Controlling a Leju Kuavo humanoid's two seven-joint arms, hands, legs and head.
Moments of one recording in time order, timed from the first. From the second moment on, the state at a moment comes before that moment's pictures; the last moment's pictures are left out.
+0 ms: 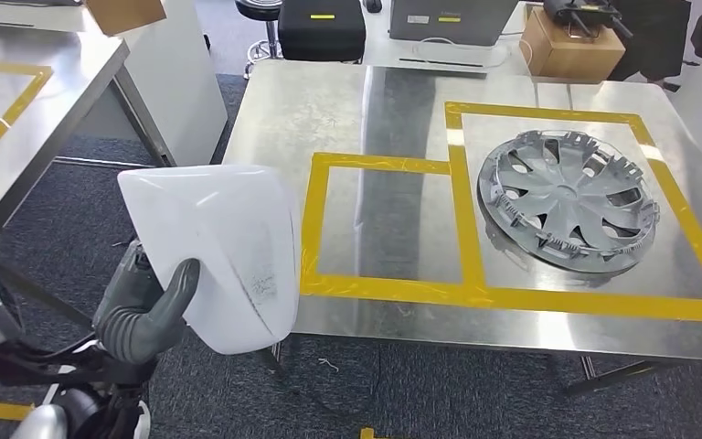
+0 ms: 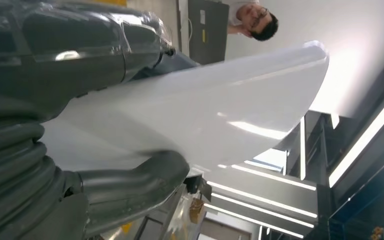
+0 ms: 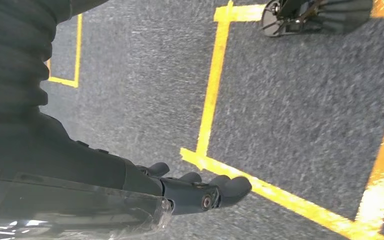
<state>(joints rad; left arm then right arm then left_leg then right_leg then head) -0.12 0.35 -0.57 -2.15 0.44 0.27 -0.09 -0.17 0.07 -1.32 -0.07 1.57 -0.12 -0.03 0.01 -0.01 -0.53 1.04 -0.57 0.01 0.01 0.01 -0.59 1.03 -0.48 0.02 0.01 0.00</state>
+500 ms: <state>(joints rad) -0.12 0.35 -0.58 -2.16 0.39 0.26 -0.10 -0.18 0.07 -1.32 -0.07 1.57 -0.11 -0.04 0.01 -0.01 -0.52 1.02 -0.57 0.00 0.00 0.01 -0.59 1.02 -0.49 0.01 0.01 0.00</state>
